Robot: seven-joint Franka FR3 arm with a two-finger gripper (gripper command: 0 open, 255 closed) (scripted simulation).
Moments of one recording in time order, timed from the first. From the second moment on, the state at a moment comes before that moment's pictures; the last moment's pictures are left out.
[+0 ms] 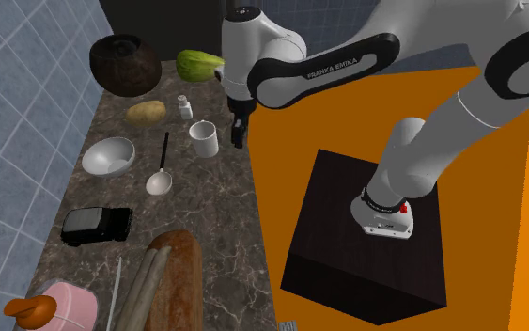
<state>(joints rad) -0.01 -0.31 0.16 -2.29 0.04 2.06 -0.06</state>
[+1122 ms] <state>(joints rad) -0.01 0.16 0.19 -1.96 -0.13 2.27 0.08</state>
